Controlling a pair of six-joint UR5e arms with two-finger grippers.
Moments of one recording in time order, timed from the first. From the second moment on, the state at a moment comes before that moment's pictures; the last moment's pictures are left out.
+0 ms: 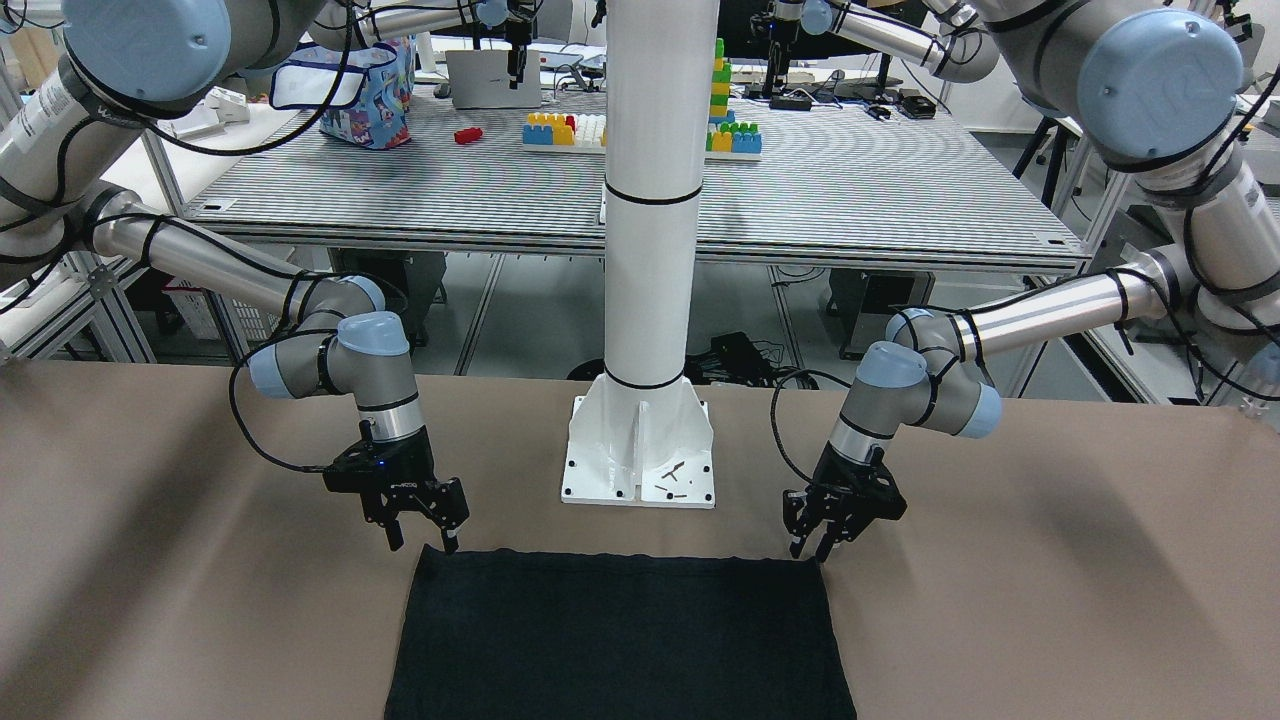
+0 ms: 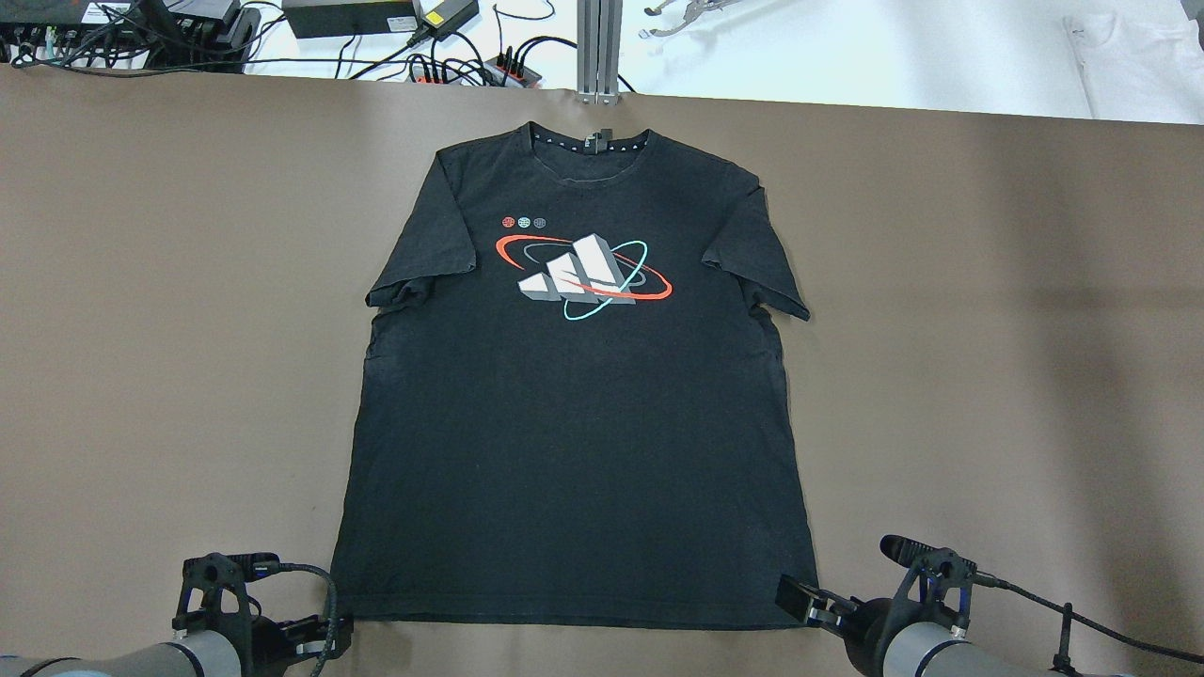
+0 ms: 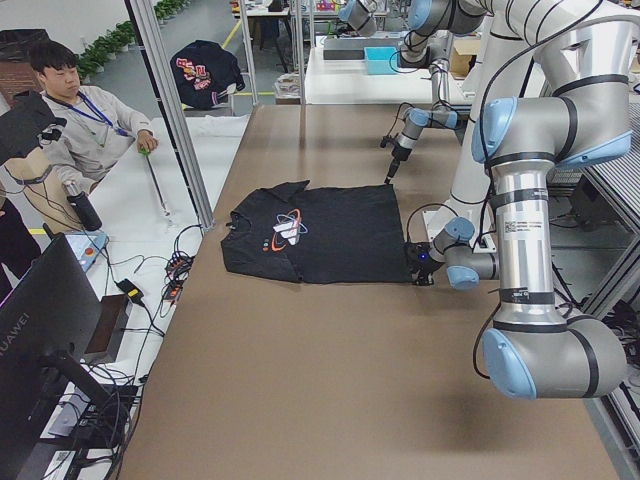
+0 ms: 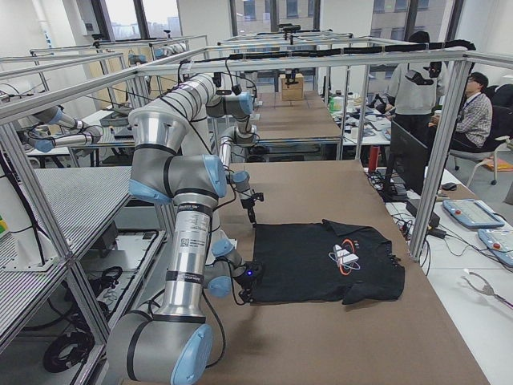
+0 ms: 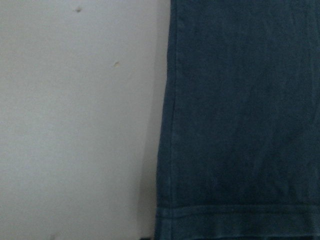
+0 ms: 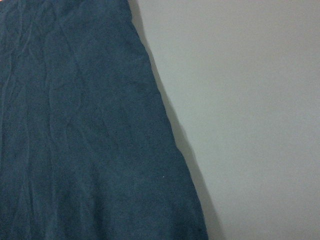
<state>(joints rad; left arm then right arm) -0.06 -1.51 -2.04 -2.20 -1.31 -1.63 0.11 -1.70 2.11 -0.98 1.25 1.76</state>
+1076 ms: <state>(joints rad) -0.08 -1.52 -2.04 -2.18 -1.31 -1.62 0.11 -1.70 2.11 -0.98 1.25 1.75</state>
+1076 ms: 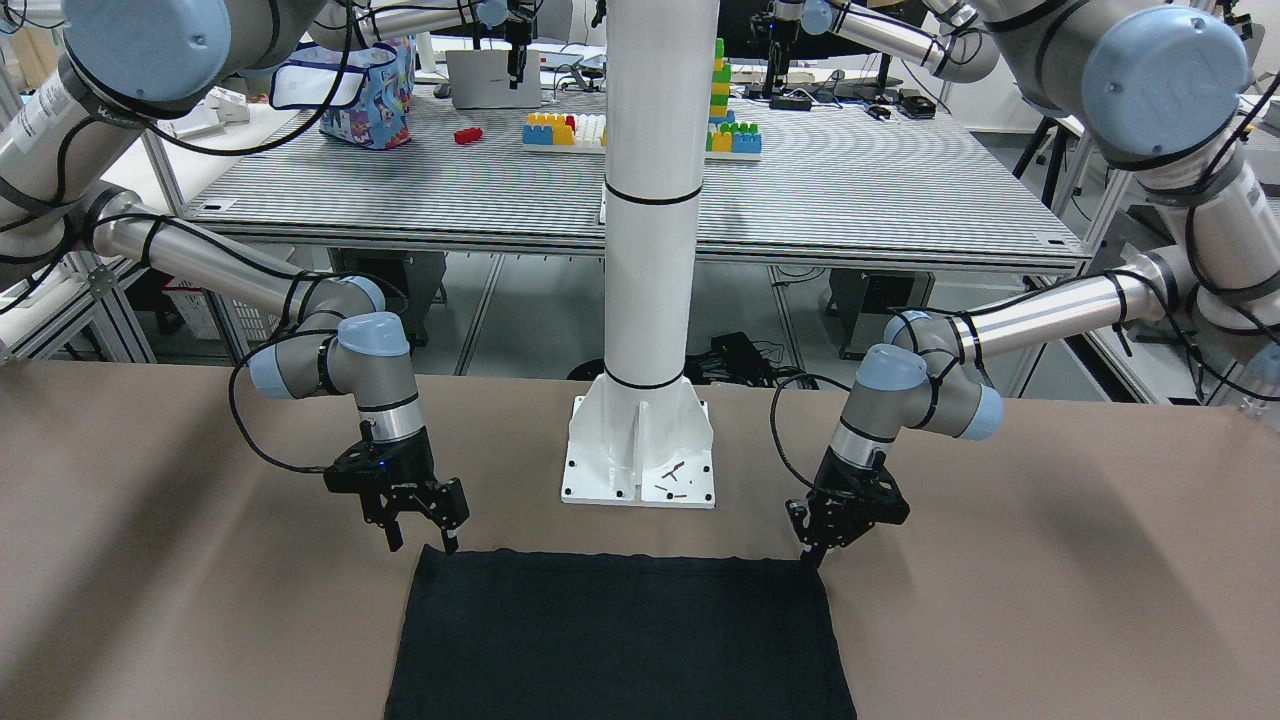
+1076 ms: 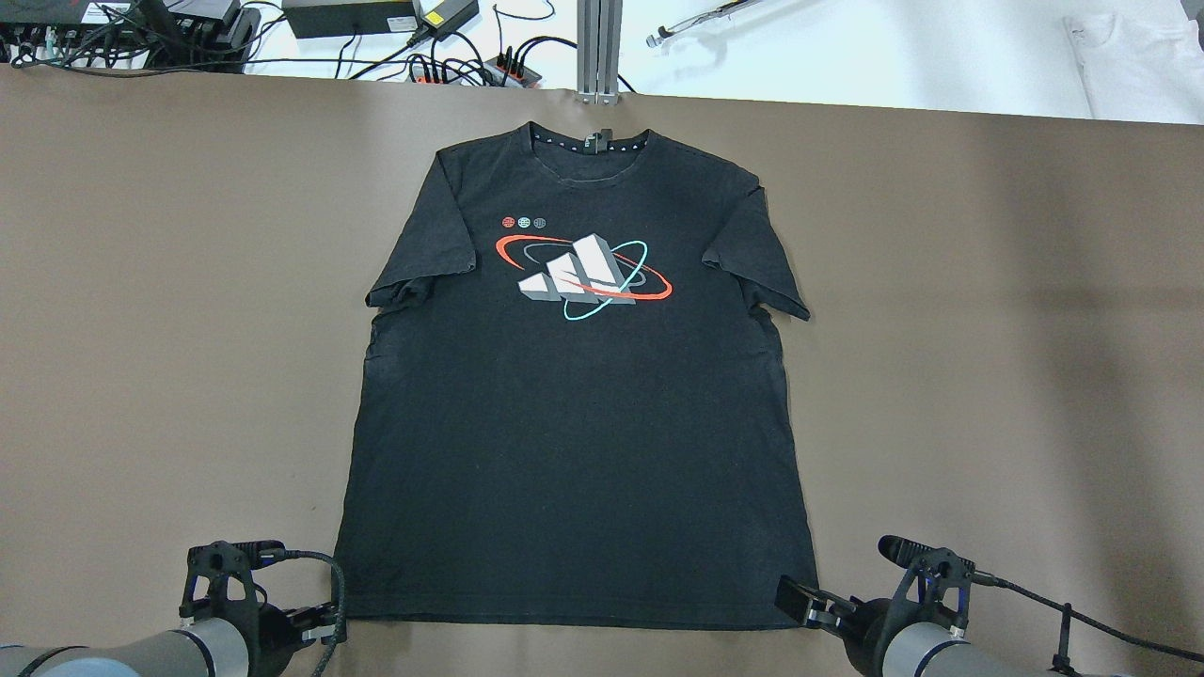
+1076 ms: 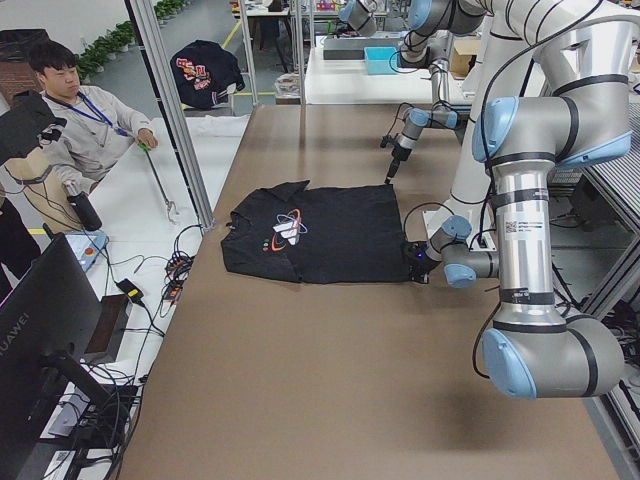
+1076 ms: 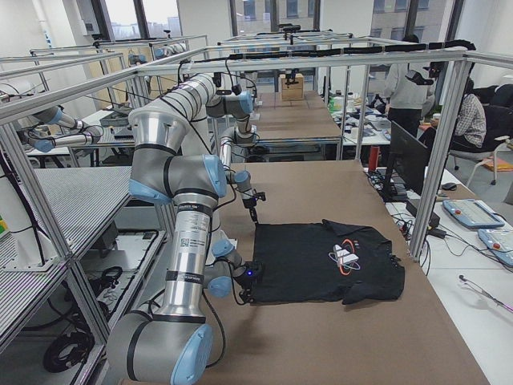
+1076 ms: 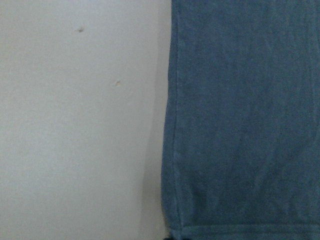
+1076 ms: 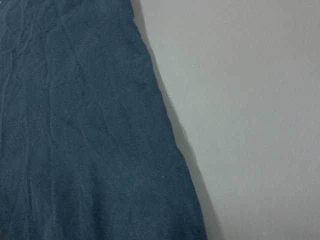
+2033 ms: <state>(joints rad) -0.09 -1.52 -2.04 -2.18 -1.31 -1.62 0.09 -1.69 2.08 -1.07 1.22 1.75</state>
